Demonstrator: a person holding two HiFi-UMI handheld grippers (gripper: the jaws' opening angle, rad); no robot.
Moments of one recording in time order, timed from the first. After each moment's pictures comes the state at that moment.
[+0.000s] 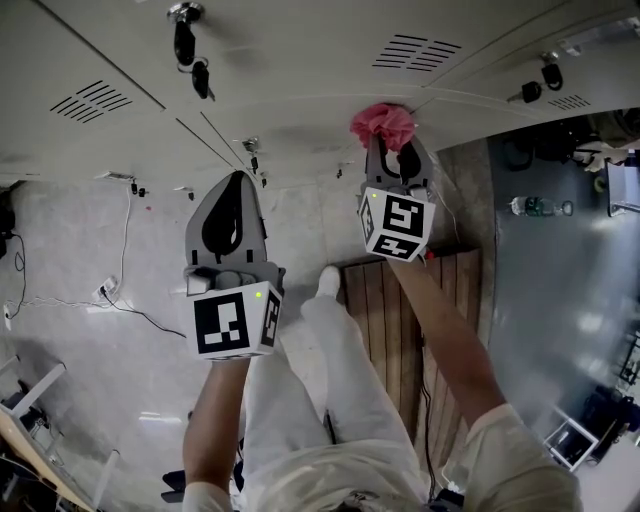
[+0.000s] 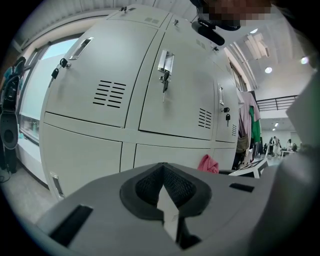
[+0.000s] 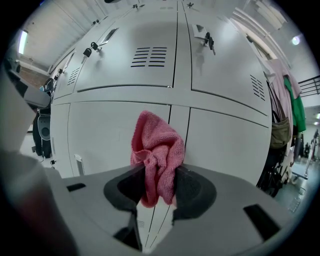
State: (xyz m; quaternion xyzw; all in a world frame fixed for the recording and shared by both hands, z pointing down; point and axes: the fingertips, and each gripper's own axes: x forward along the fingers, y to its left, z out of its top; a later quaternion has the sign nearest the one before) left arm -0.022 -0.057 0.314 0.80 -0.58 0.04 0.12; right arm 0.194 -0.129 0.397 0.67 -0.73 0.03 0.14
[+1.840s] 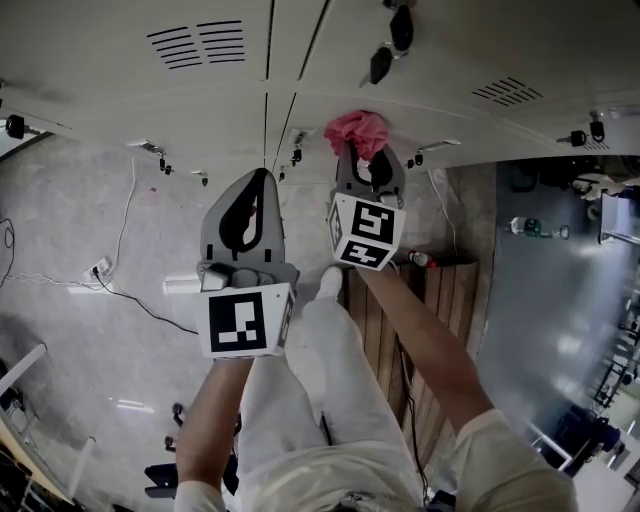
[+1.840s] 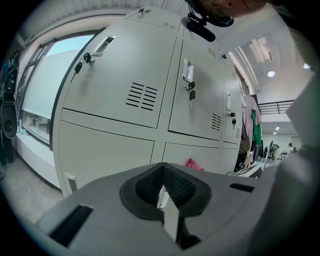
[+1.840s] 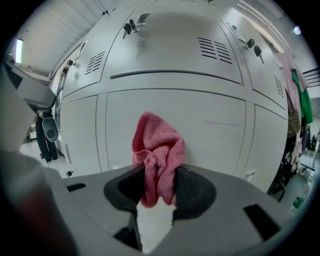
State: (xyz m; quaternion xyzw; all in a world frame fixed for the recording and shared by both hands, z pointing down) left arm -0.097 -0.049 0.324 0.80 -0.59 0.03 0.13; right arm 0.049 -0.125 0.420 0.64 -0.75 0.08 0.15
